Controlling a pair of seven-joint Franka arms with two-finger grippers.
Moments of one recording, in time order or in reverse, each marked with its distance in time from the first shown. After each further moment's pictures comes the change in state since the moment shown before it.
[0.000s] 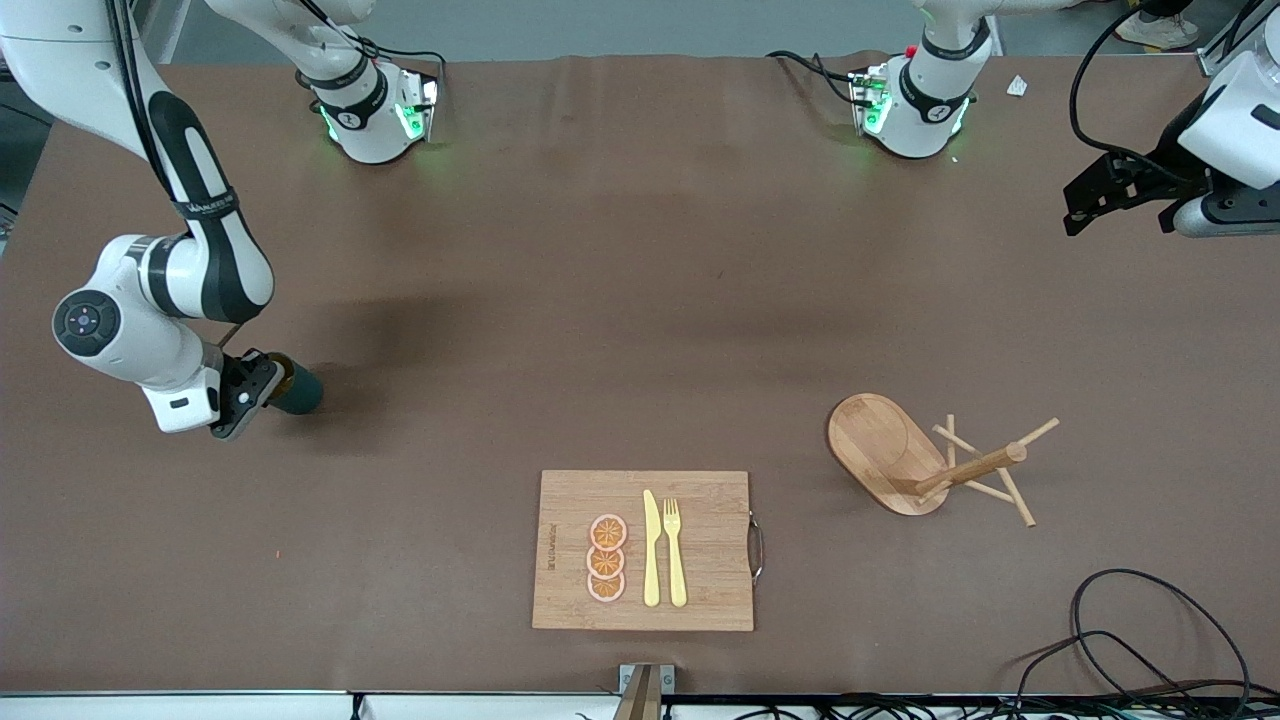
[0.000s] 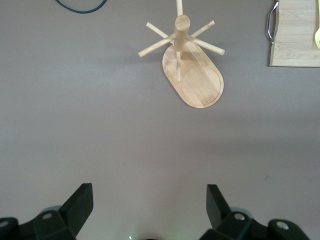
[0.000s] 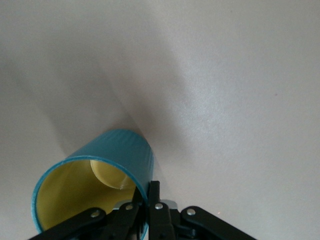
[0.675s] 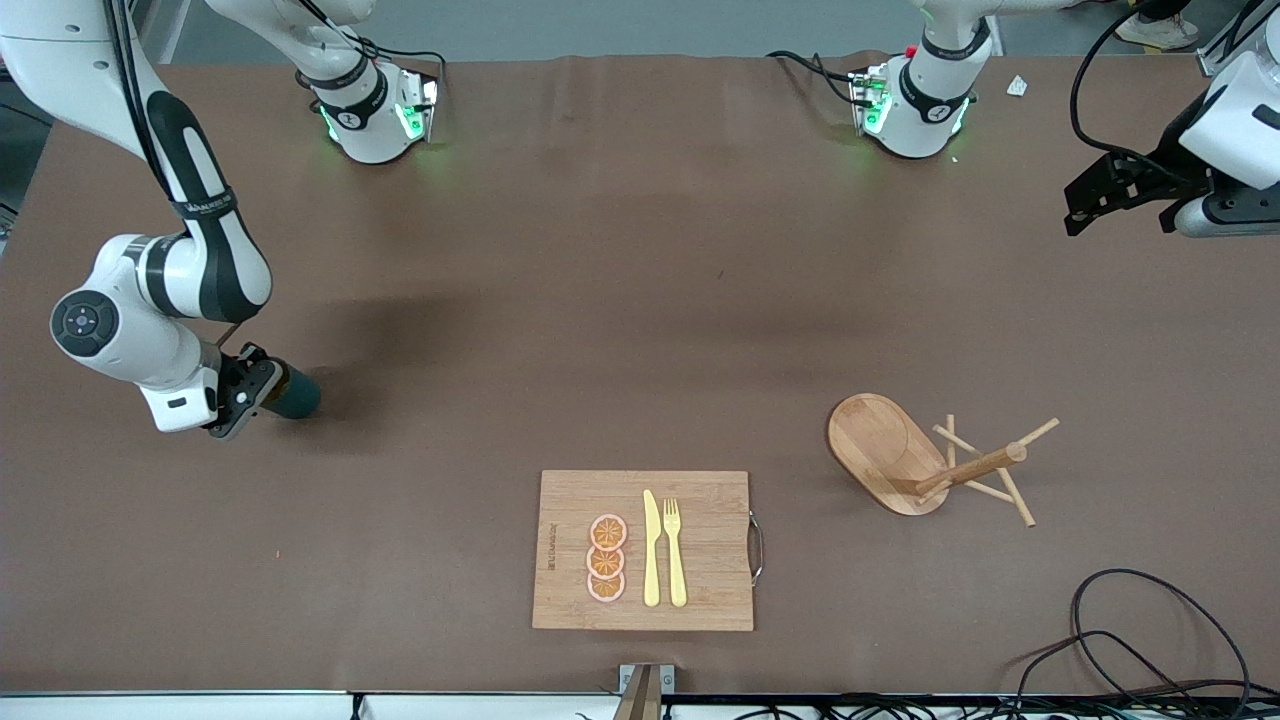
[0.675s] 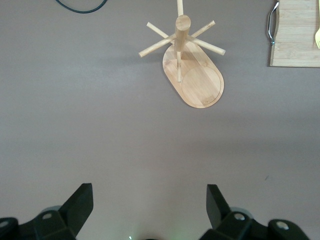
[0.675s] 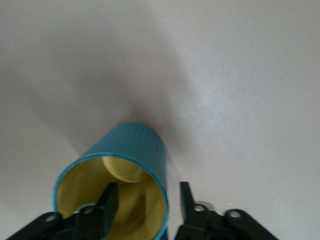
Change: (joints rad) left arm 0.001 0.000 0.000 0.000 0.000 0.000 0.000; right arm -0.007 -0.003 0.004 0.006 -0.001 -0.060 0.109
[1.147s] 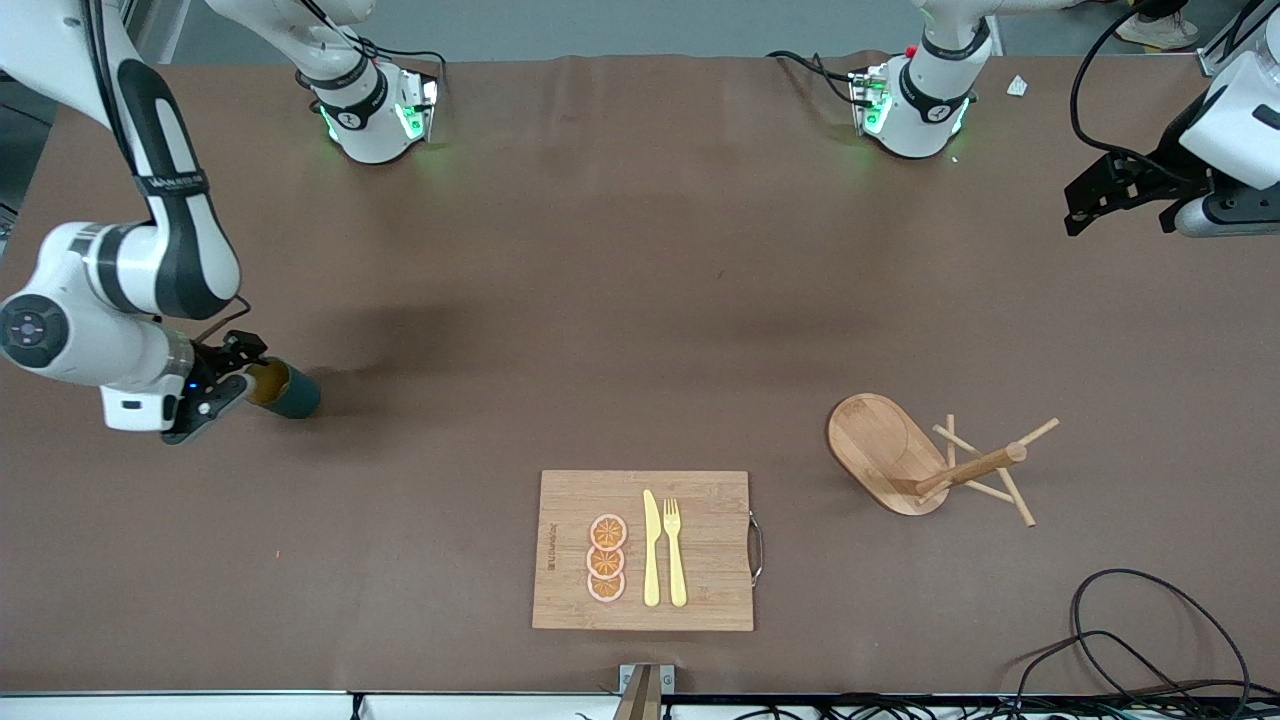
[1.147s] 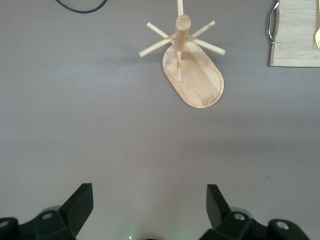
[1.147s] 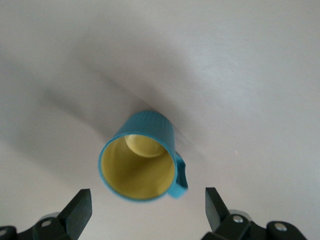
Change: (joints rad) left arm 0.000 0.000 0.000 0.000 0.000 0.000 0.000; right arm 0.003 -0.064 0.014 0.165 0.000 -0.324 0.338
